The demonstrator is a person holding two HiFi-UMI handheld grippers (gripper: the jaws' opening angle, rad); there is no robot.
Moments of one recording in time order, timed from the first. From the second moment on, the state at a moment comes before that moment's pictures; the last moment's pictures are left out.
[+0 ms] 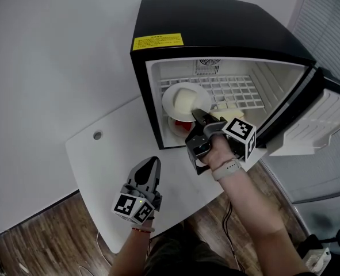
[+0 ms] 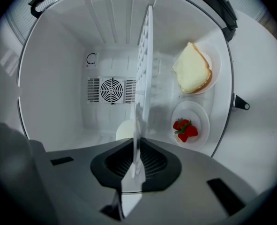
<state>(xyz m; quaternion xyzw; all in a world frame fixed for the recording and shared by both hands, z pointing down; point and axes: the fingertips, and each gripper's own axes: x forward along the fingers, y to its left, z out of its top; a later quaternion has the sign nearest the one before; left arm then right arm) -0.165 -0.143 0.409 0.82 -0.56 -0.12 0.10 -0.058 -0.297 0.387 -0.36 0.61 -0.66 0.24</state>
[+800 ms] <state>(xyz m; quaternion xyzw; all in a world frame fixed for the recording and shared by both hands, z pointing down) -0.200 -0.200 0.406 0.80 -0.58 -0.12 0.07 -0.056 -0.294 0.378 -0.36 0.68 -0.60 0.23</state>
